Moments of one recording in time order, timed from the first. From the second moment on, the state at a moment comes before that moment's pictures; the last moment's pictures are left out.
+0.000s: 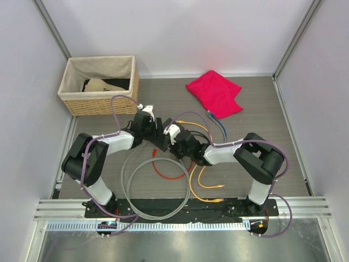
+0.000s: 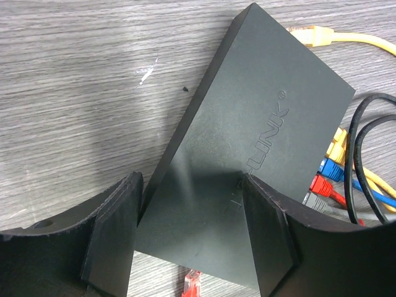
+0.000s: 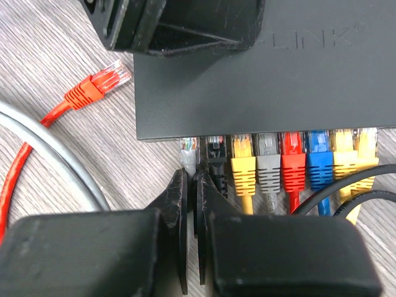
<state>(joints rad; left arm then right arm) -0.47 1.67 0.80 0.12 0.05 -0.43 0.91 1.78 0.81 0.36 0.06 0.06</state>
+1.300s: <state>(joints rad) -0.57 1.68 0.87 0.02 -0.15 -0.45 0.90 1.78 0.91 0.16 0.06 0.04</state>
